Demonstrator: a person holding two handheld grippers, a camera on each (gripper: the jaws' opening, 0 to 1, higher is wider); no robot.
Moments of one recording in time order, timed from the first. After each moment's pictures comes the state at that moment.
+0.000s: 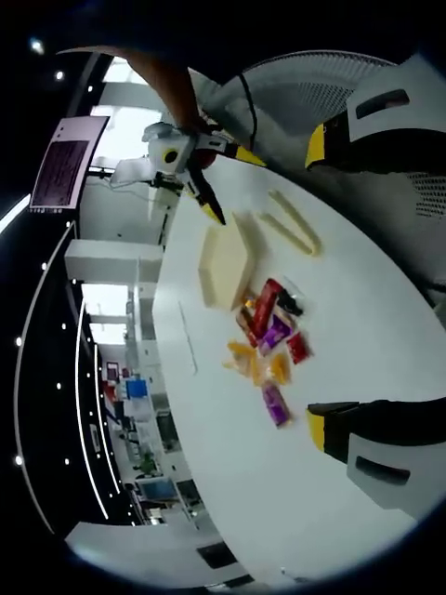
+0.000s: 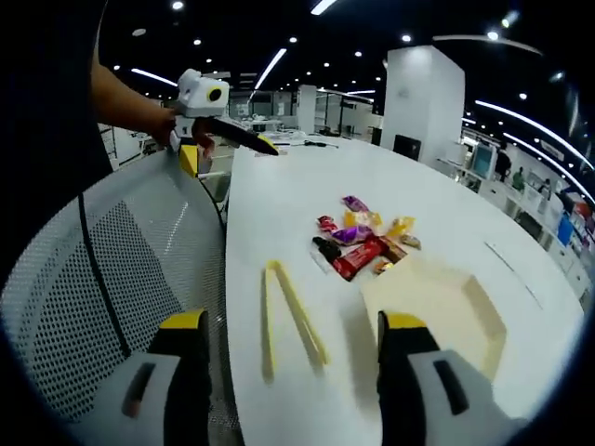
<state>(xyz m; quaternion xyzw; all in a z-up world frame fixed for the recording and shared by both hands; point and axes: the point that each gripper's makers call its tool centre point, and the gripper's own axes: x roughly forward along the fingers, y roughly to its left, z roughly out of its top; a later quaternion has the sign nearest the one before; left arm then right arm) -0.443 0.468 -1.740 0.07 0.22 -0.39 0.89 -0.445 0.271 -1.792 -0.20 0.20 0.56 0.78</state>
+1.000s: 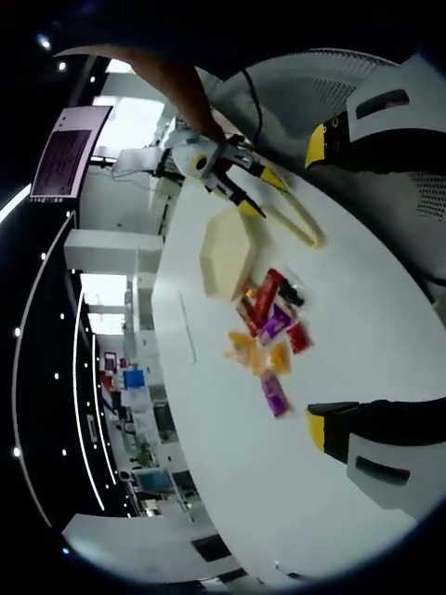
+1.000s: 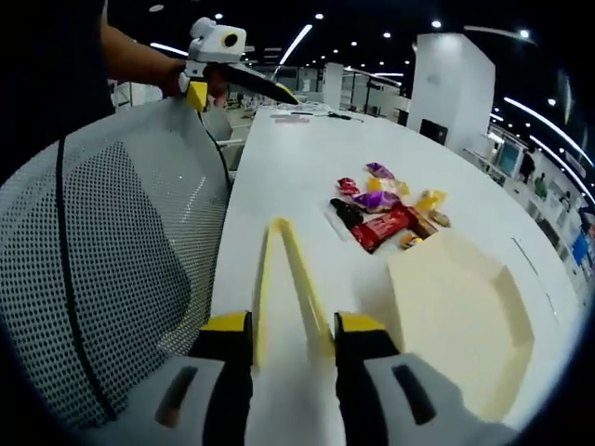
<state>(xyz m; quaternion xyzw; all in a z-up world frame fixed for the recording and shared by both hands) -0.437 0.475 -1.735 0.07 0.23 -0.37 0.90 -0.442 0.279 -1.842 -0.27 0.22 0.59 0.73</state>
